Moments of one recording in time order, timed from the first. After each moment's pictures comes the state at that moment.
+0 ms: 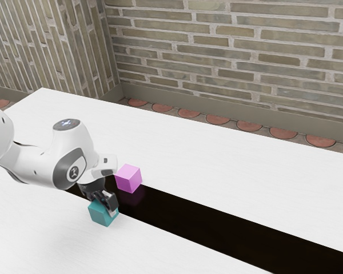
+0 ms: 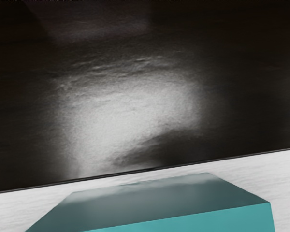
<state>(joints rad) -0.26 0.09 0.28 -2.50 -0.13 2.65 0.28</state>
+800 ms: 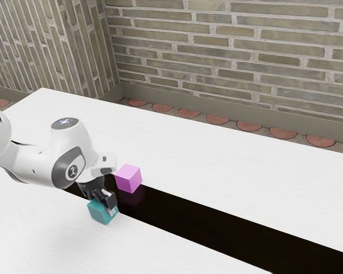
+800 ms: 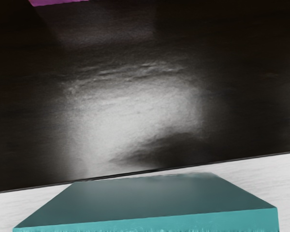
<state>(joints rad) -0.26 0.07 0.29 -2.50 -0.13 2.64 0.27</state>
